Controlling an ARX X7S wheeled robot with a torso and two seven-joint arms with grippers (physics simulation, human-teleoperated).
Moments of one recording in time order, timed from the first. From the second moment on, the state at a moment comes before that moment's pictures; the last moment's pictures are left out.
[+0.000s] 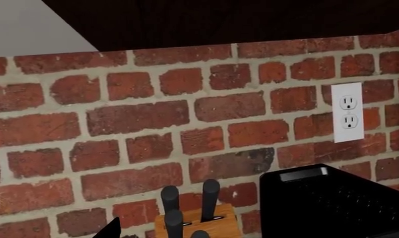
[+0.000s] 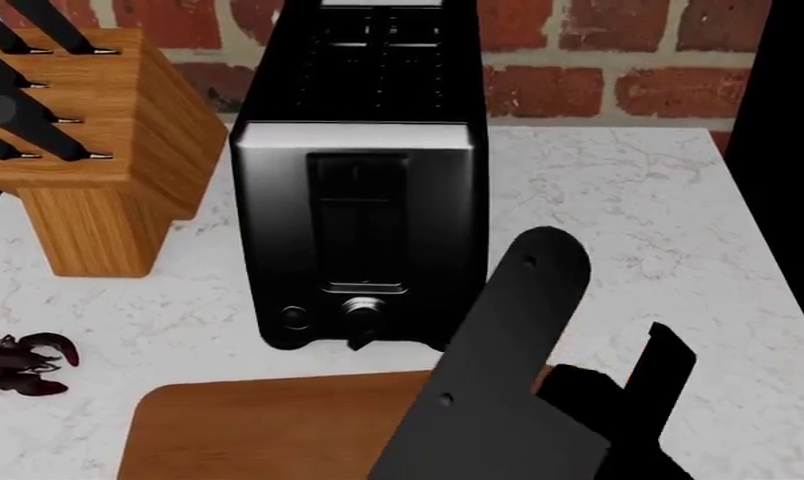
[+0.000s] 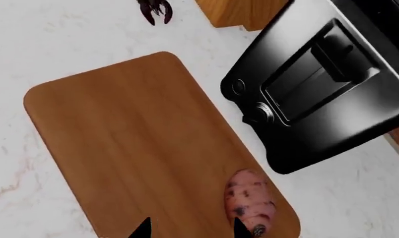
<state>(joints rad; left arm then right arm) -0.84 -1.17 0.32 0.51 -1.35 -0.43 -0.44 1.50 0.87 -0.66 -0.58 2.39 1.50 0.91</state>
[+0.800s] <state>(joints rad) -0.84 -1.16 0.31 0.51 -1.34 -0.43 -0.44 1.33 0.65 -0.49 -0.48 1.79 1.47 0.47</state>
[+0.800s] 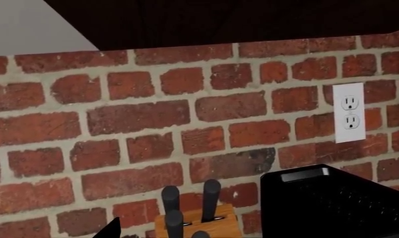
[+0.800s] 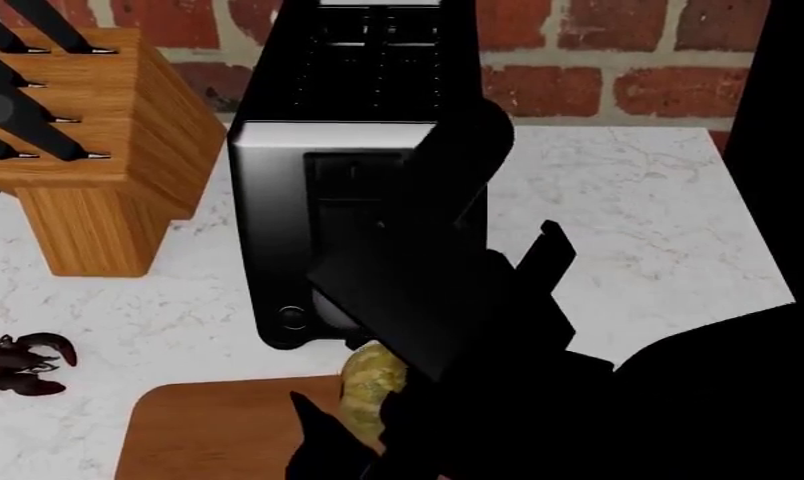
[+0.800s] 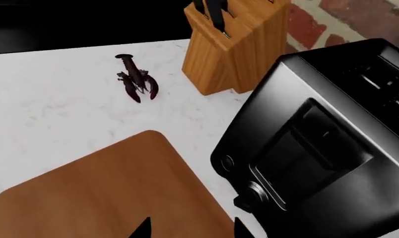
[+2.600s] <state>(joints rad) -0.76 -1.19 0.26 0.52 -1.34 -0.39 -0.44 1.42 0.64 -0.55 -0.57 1.87 1.23 0.75</state>
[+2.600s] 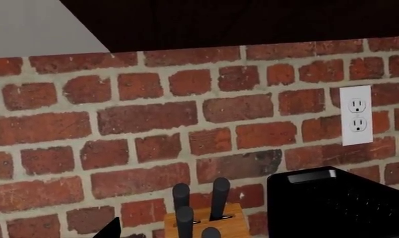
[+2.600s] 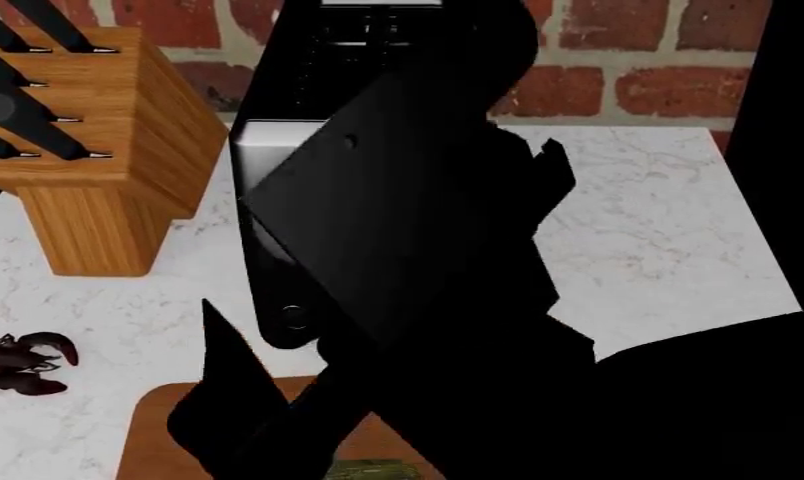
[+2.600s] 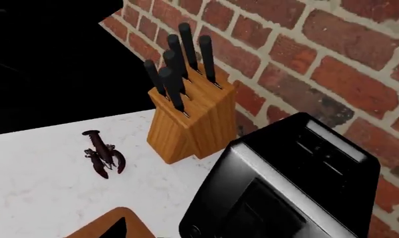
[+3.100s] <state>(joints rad) -0.73 -1.19 0.25 0.53 -1.32 -0.37 -0.44 1.59 0.67 -0.46 -0.63 1.89 1.12 0.97</state>
